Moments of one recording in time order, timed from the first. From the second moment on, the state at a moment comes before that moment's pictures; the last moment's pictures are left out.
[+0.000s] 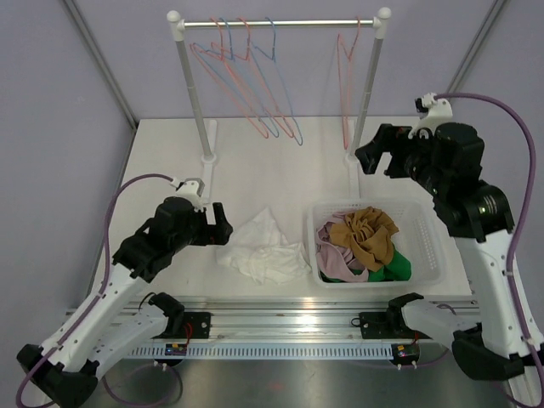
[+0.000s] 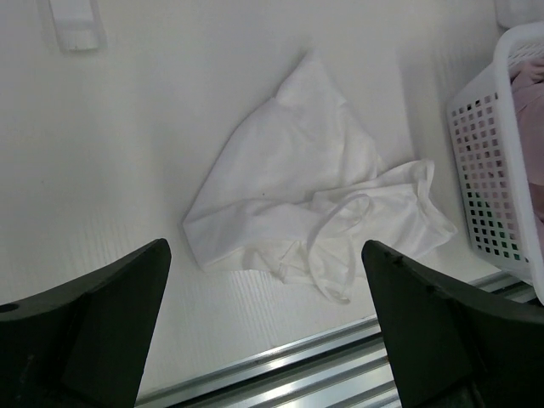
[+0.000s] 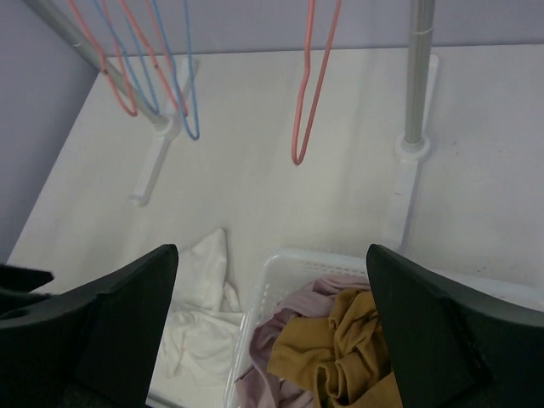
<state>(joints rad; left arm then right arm) -0.54 0.73 0.80 -0.70 -0.08 -0.44 0.31 1.09 1.61 -0.82 -0.03 0.28</state>
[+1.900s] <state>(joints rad) -1.09 1.32 1.52 -0.70 -0.35 -0.35 0.31 0.58 1.46 -0.95 0.07 0.30</state>
